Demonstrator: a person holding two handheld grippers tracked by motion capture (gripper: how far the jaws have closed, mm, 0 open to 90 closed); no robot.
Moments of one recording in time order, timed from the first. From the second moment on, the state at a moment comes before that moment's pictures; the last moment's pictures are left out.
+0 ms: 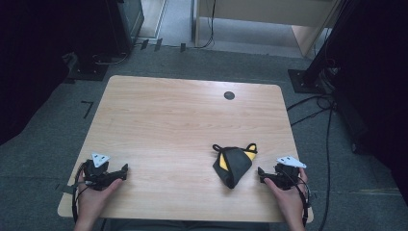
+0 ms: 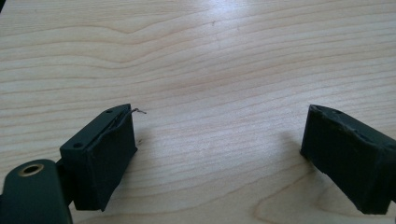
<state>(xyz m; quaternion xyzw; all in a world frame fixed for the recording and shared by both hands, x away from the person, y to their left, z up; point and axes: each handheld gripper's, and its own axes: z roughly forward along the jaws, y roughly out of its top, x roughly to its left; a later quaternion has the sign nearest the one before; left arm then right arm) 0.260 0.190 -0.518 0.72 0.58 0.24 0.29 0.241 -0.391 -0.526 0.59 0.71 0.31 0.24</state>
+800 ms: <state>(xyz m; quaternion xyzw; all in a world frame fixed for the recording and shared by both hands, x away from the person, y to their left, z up) 0.270 0.158 -0.496 0.73 0.56 0.22 0.31 0.236 -0.324 -0.477 0.54 0.71 0.39 0.22</state>
